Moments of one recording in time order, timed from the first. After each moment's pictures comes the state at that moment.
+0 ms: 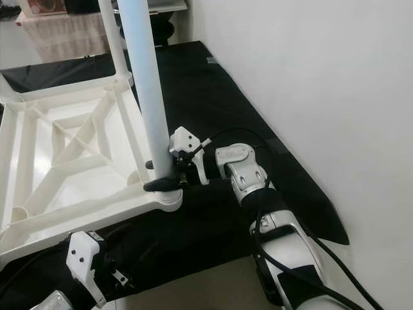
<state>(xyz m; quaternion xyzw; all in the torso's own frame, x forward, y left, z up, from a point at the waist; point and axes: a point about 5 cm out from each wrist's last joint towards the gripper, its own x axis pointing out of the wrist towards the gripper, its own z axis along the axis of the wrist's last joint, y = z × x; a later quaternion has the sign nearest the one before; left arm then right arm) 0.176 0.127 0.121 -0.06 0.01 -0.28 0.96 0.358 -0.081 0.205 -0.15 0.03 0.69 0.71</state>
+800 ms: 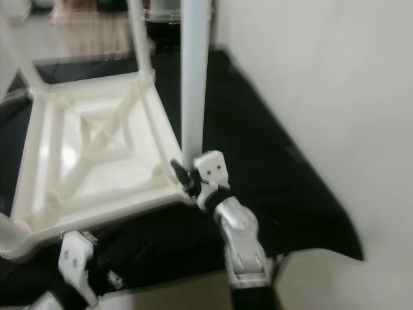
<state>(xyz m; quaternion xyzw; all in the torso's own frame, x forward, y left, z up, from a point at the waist) 0.179 0.137 0.124 -0.02 0.00 -0.27 0.96 0.299 -0.093 0.161 -0.08 -0.06 0.29 0.95</state>
